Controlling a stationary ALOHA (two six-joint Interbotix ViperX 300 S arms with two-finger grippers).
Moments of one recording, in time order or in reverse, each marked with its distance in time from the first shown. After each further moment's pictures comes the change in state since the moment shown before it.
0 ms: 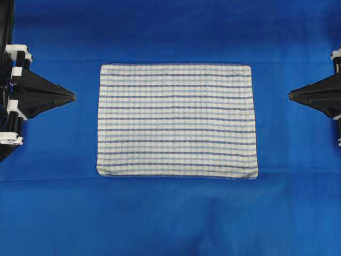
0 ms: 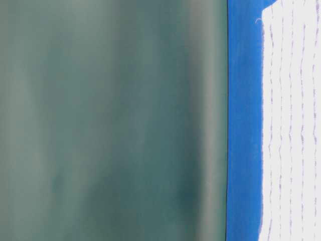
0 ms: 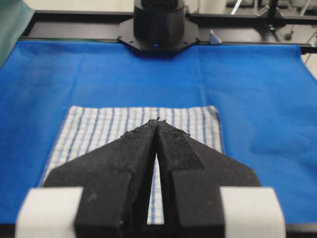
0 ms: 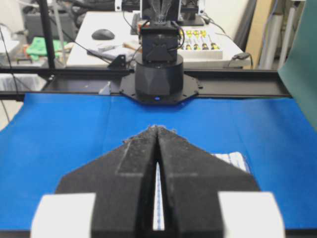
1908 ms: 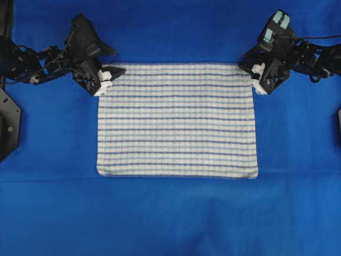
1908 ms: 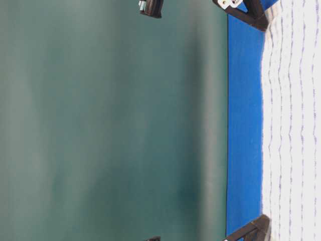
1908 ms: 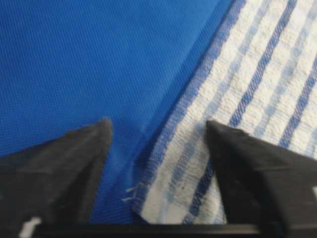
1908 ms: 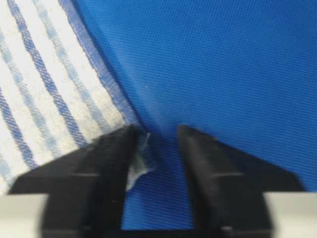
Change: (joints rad) left arm 0.503 1.091 -0.095 -0.015 -0.351 0.014; right arm -0.526 1.012 -0.152 0.023 0.000 0.014
